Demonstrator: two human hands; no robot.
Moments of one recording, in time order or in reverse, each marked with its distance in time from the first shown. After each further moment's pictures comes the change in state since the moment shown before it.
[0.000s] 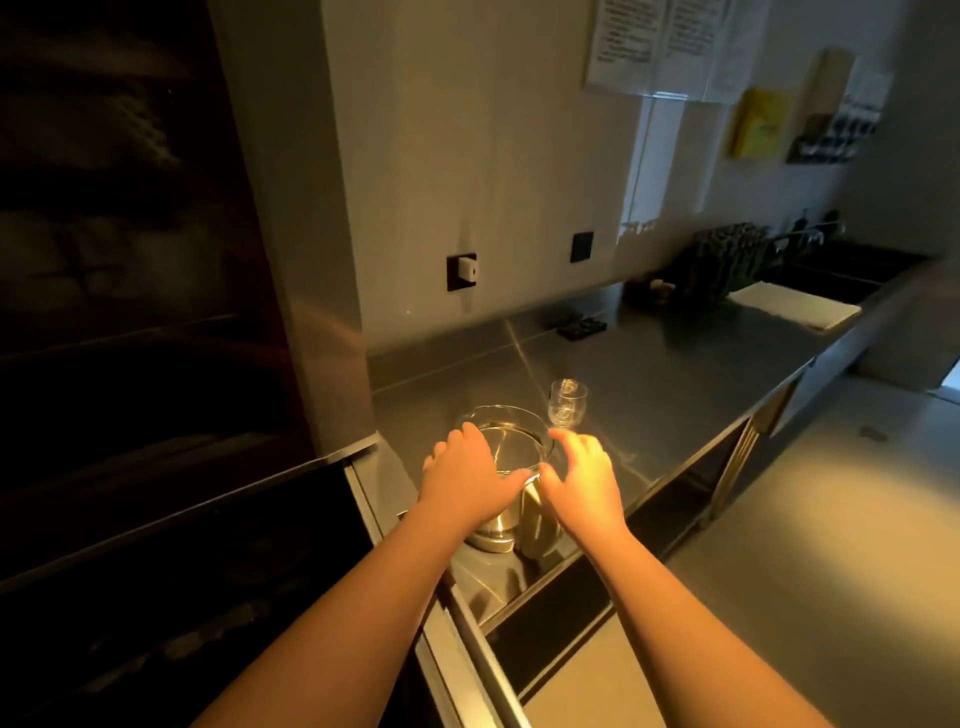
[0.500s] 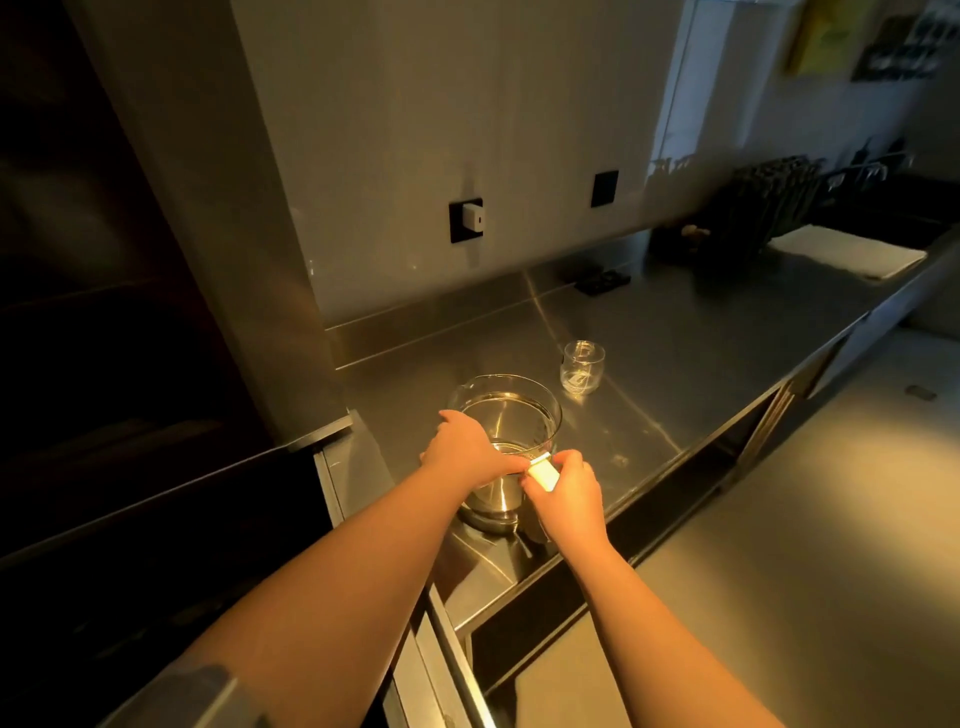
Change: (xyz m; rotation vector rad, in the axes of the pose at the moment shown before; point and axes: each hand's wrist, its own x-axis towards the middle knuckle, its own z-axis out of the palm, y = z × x) left_hand 0.064 -0.006 0.041 -0.046 -0.228 -0.229; right_hand 0.015 0.047 0.063 0.130 -0.139 0.307
